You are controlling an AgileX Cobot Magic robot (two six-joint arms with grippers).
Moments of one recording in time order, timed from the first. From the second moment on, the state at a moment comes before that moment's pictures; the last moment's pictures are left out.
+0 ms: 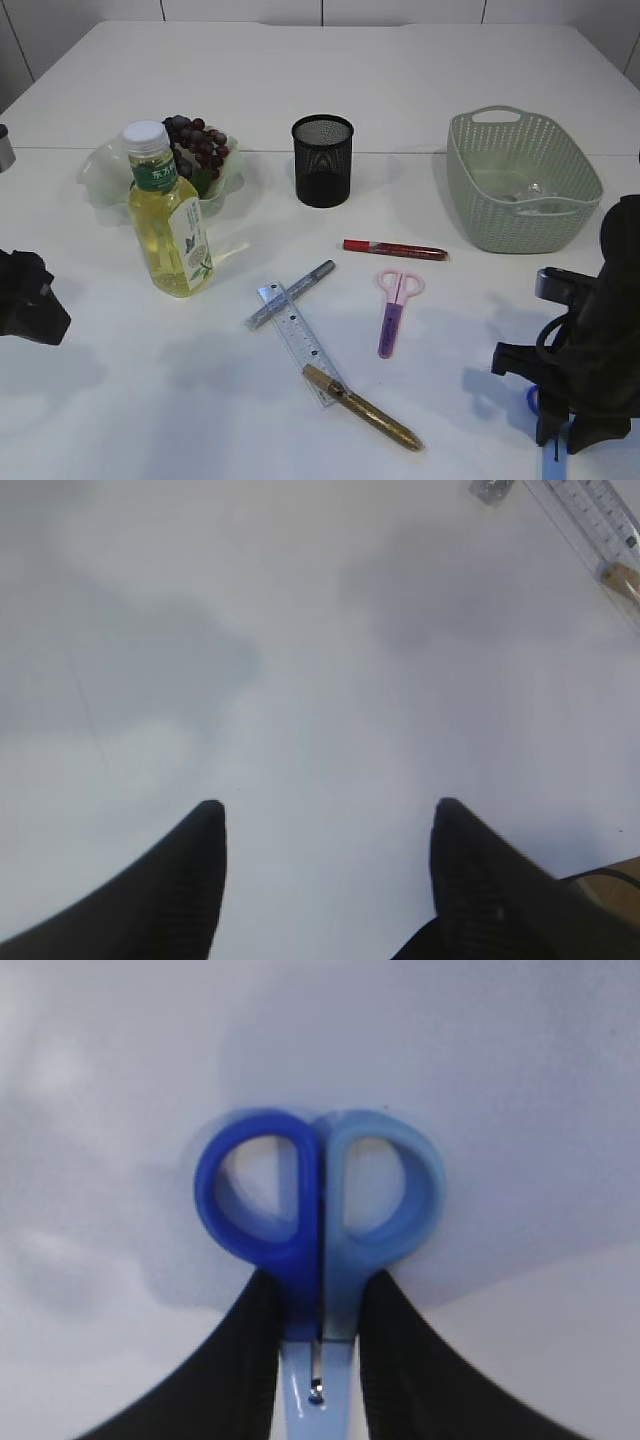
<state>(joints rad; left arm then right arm) -0.34 1.30 -0.83 -0.14 0.85 -0.09 0.24 1.77 -0.76 0.11 0.69 0.53</state>
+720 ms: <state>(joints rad) -0.34 1.30 -0.83 -0.14 0.85 -0.09 0.24 1.68 -0.85 0.34 0.68 0.11</state>
